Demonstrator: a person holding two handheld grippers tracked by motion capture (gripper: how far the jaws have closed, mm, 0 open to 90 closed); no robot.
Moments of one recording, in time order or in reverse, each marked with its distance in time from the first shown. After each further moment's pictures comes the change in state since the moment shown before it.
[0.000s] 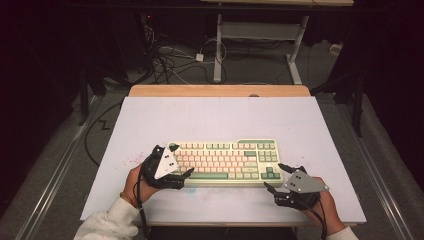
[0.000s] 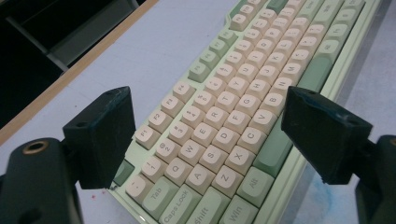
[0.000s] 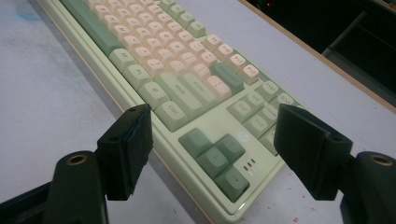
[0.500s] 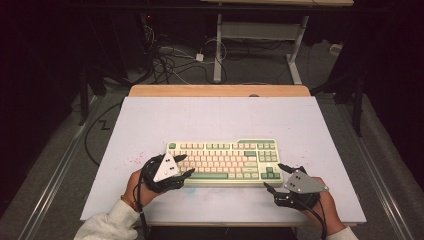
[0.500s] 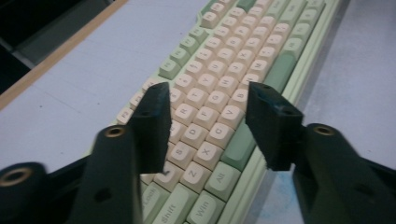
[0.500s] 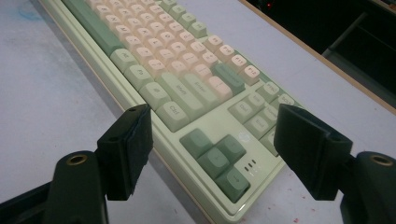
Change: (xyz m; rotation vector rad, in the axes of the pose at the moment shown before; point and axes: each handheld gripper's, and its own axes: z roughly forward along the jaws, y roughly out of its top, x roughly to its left) left arm -0.008 -0.003 0.000 0.003 -0.102 -0.011; right arm 0.001 0.000 0.000 0.000 0.000 -0.005
